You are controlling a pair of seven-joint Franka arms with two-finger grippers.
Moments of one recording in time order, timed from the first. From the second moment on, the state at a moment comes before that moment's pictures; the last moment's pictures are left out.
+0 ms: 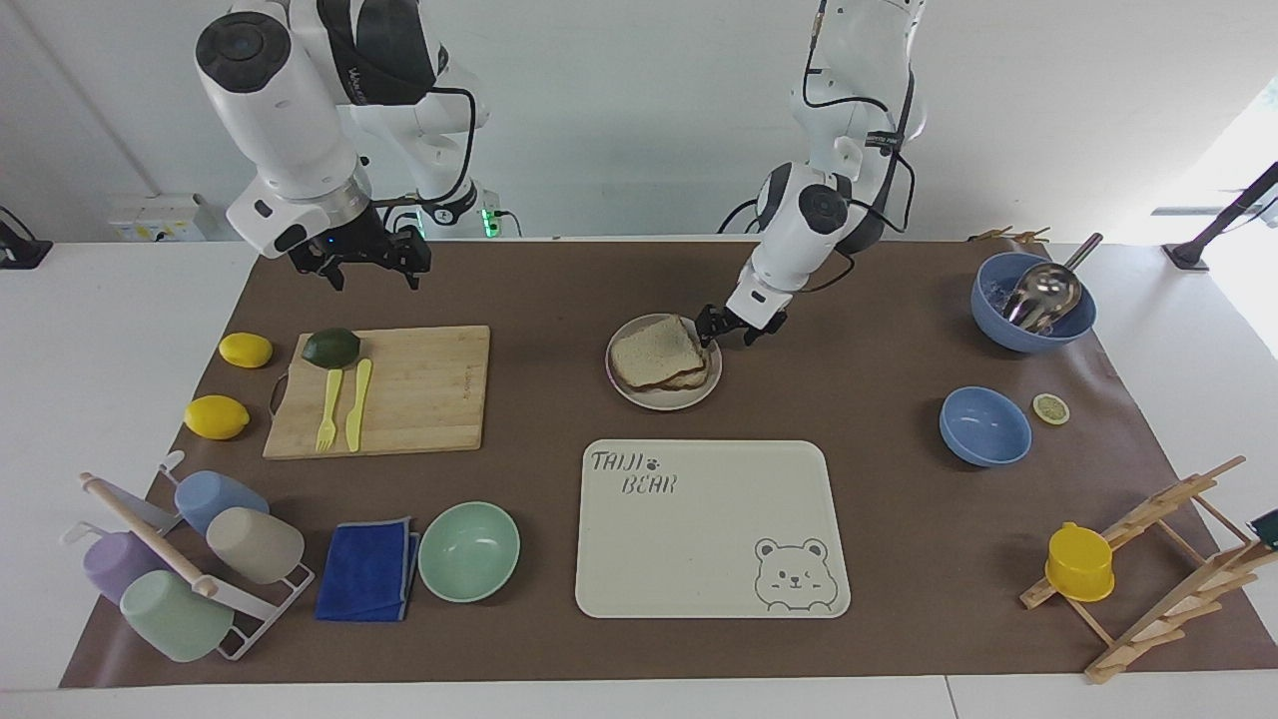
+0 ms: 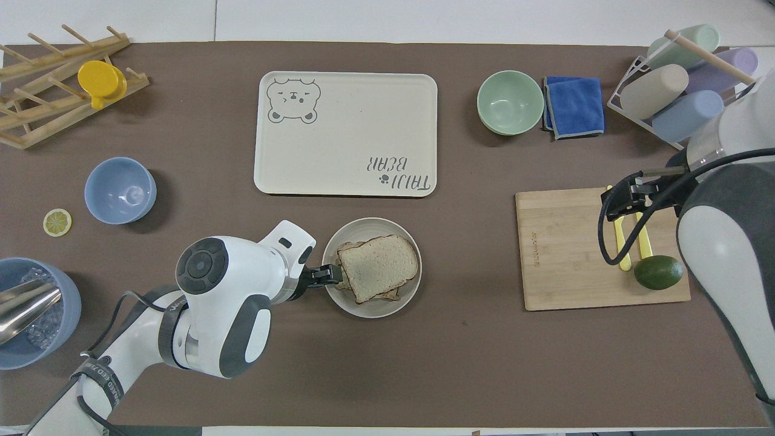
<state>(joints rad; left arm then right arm) -0.52 0.02 -0.06 -2.40 -0.40 2.43 -0.39 0.06 0.02 0.05 -1.64 -0.03 1.49 0.08</state>
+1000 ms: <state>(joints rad) -0.55 0.06 -0.06 -2.39 -0.44 2.48 -0.38 -0.02 0.00 0.05 -1.66 -0.06 1.48 0.01</state>
